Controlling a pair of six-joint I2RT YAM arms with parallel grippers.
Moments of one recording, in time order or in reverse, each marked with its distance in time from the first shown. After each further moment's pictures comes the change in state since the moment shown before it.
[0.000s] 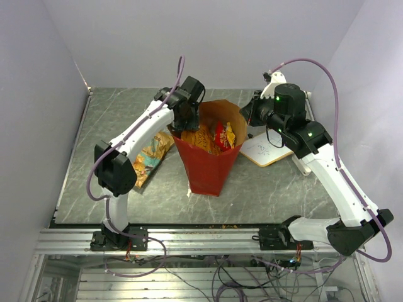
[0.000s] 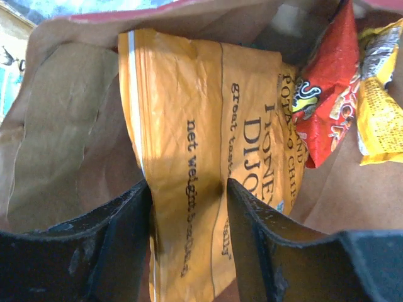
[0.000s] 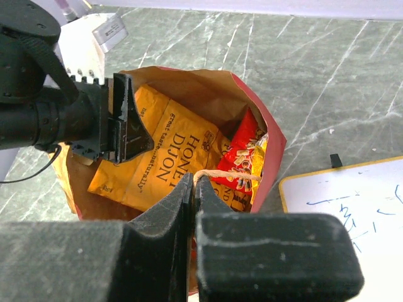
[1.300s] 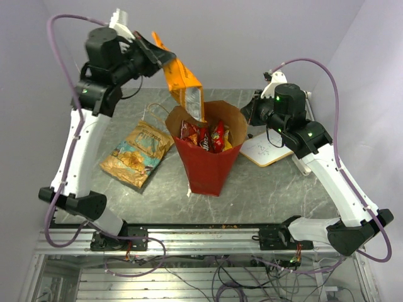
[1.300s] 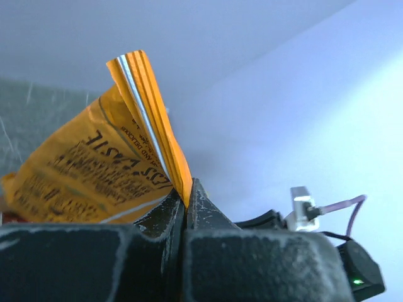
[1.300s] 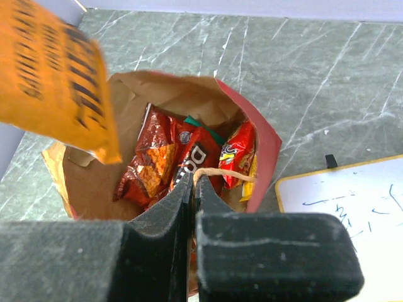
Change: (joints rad) left arm 0.270 -0.341 0.134 0.486 0.491 -0.275; right arm 0.000 0.000 0.000 0.004 0.023 -0.003
